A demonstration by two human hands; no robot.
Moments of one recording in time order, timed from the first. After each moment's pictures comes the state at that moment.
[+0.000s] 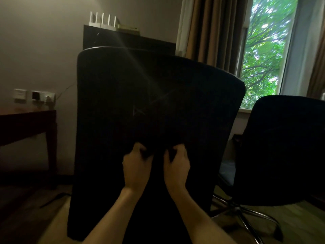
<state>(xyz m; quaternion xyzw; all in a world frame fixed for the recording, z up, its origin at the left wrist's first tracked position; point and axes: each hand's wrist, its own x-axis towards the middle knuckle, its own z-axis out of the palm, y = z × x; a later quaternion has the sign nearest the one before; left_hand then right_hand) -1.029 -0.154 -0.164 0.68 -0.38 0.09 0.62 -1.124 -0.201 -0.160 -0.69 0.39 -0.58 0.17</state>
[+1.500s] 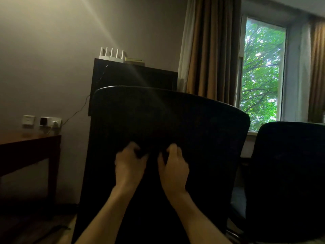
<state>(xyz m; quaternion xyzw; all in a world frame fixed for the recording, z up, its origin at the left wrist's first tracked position) -0.994 -0.122 -0.065 0.69 -0.39 0.10 0.60 -1.085 -0.200 -0.085 -0.73 0.33 -0.59 -0.04</state>
